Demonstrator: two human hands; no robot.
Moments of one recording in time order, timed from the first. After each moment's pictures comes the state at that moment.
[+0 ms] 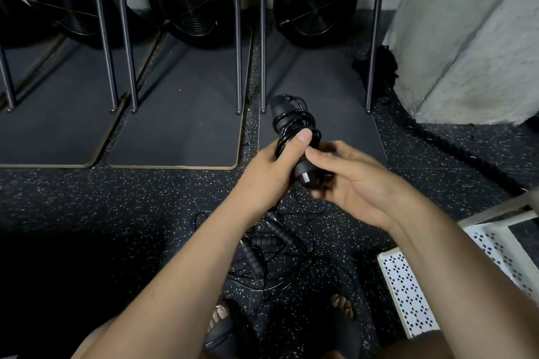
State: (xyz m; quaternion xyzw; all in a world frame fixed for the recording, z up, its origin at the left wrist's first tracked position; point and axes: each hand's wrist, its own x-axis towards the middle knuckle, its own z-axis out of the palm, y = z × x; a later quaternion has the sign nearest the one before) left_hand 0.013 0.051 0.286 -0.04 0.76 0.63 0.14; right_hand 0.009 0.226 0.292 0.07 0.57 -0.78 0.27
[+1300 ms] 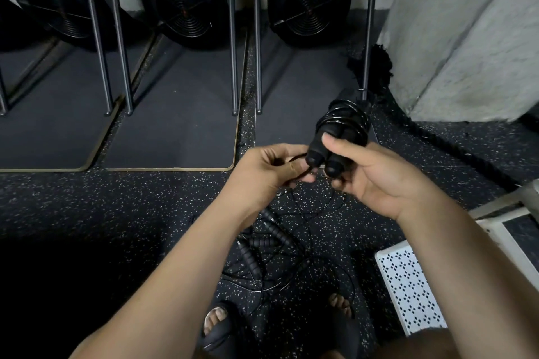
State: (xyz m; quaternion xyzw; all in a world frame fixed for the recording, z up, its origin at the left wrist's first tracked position) left_hand 0.004 0.048 0.269 0.03 0.67 0.73 0.16; right_hand -0.005 0.260 0.288 0.12 0.60 -0.76 0.22
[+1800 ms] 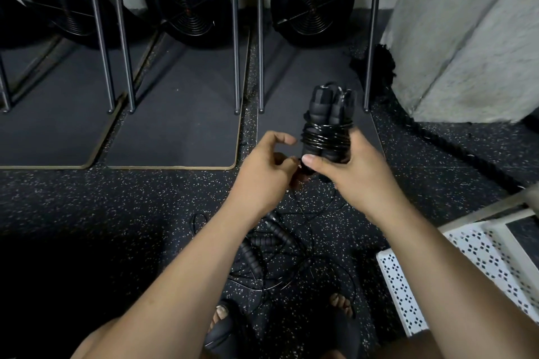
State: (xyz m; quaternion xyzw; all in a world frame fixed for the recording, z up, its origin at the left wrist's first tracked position) left_hand 0.005 0.051 0.263 -0.02 0.78 0.62 0.08; right_hand 0.004 0.233 0.276 0.05 0.86 -0.50 0.03
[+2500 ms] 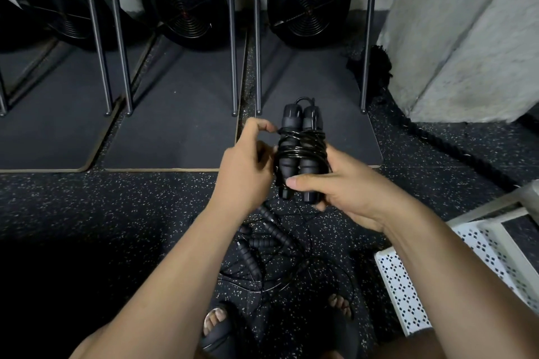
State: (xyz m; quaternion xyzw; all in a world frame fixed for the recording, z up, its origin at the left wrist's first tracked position) left_hand -0.002 0.032 0.263 0.04 0.86 0.50 -0.06; right_hand 0.010 0.227 0.287 0.00 0.73 -0.63 0.26
